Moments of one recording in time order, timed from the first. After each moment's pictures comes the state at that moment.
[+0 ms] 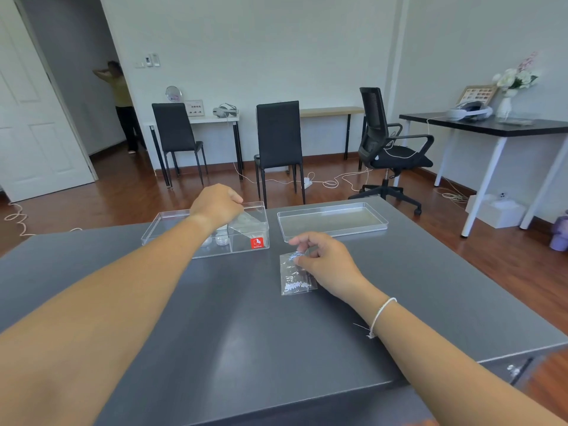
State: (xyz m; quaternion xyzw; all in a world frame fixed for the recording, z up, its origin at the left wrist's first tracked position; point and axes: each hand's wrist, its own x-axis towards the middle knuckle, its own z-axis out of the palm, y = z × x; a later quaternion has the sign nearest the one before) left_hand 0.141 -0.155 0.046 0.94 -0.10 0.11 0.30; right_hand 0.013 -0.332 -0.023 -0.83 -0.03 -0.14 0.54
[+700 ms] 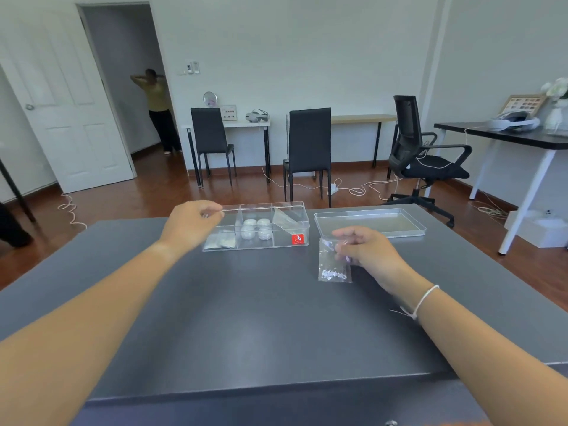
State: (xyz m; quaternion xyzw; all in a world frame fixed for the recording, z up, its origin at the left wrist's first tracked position) left_hand 0.105 -0.033 0.025 0.91 -0.10 0.20 0.35; right_hand 0.010 -0.329 -0.002 -0.79 0.03 -0.08 0.61
